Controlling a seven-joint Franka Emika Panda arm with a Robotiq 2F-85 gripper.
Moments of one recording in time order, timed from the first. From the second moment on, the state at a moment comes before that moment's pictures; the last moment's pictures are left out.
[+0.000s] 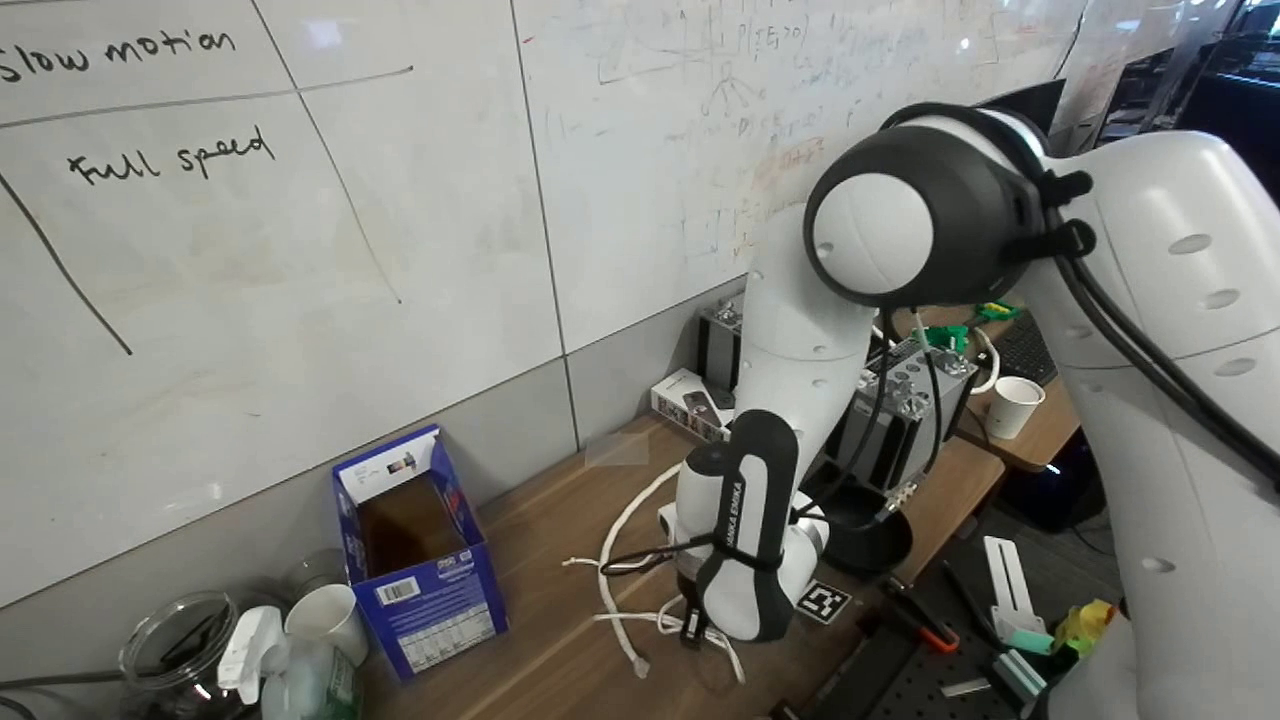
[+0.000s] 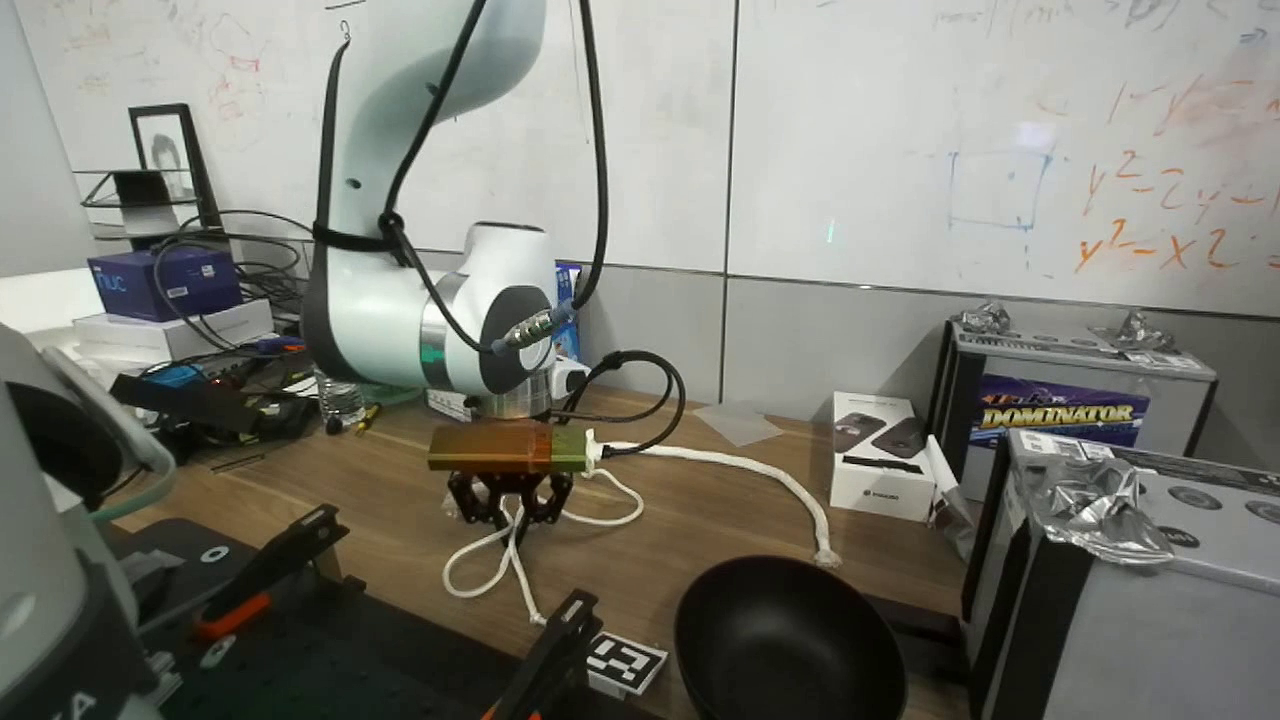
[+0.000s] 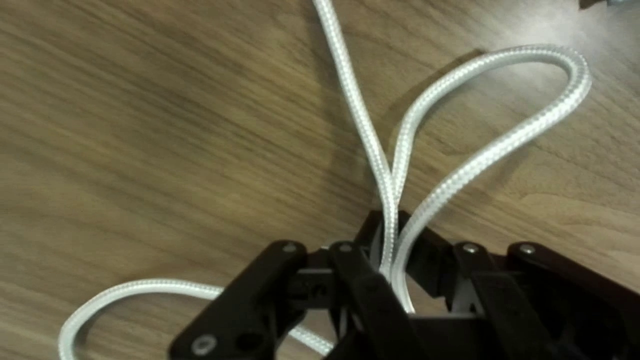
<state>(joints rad) 0.04 0.67 0.11 -2.54 -0.18 3.20 -0.25</state>
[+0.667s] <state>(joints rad) -0.66 0.46 0.62 -2.34 0.27 2.66 -0.59</state>
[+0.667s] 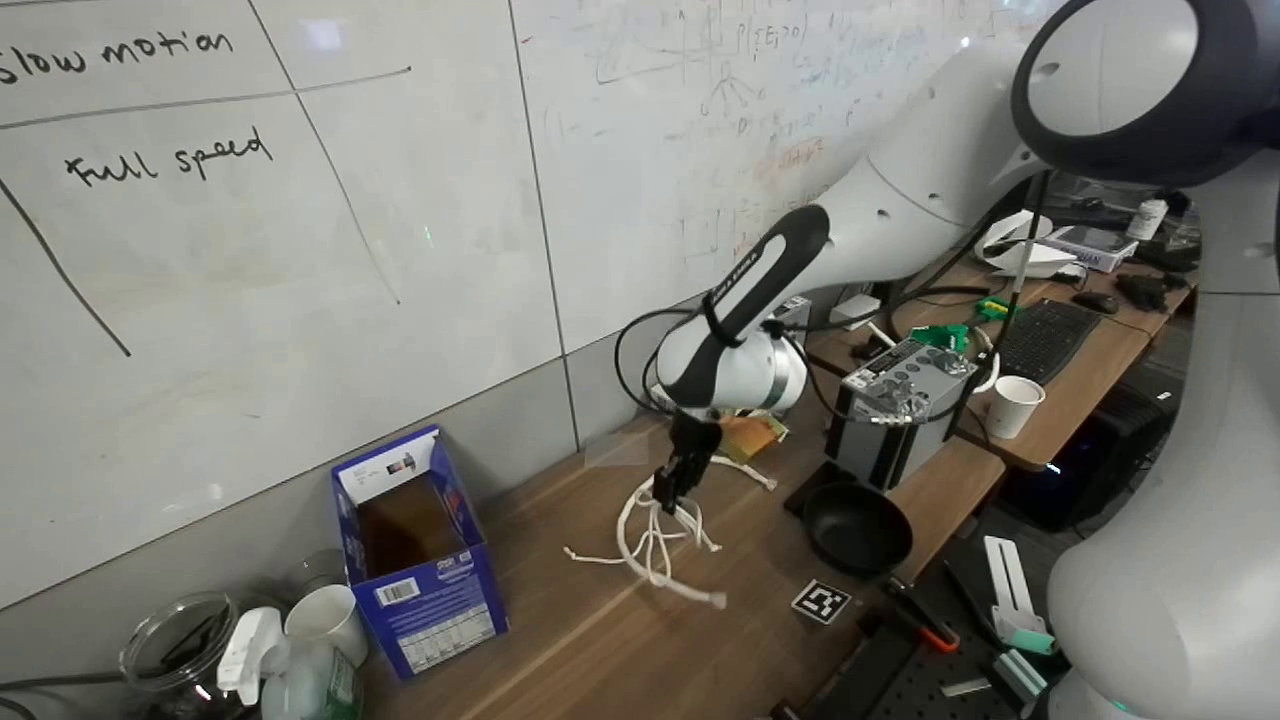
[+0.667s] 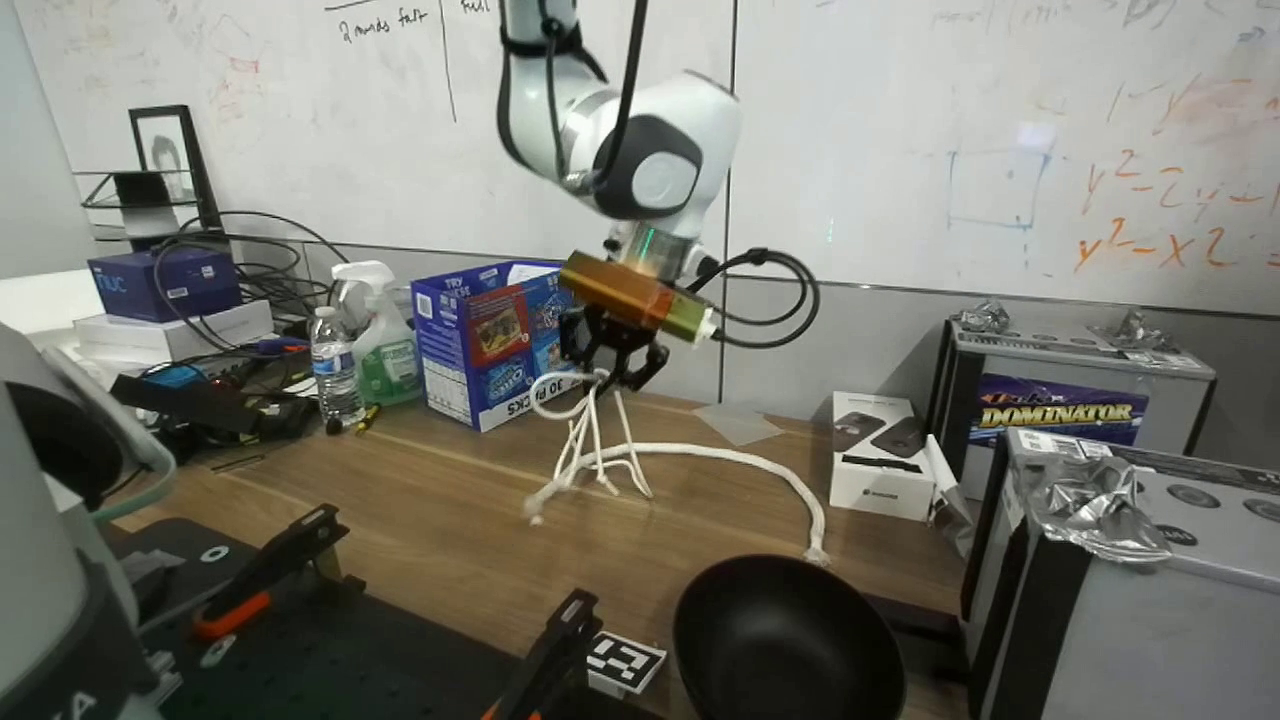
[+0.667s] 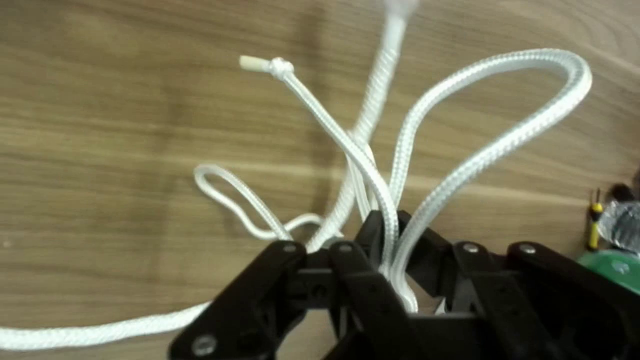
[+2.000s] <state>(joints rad) -0.02 0.22 0.27 -1.95 0.48 2.47 -0.34</state>
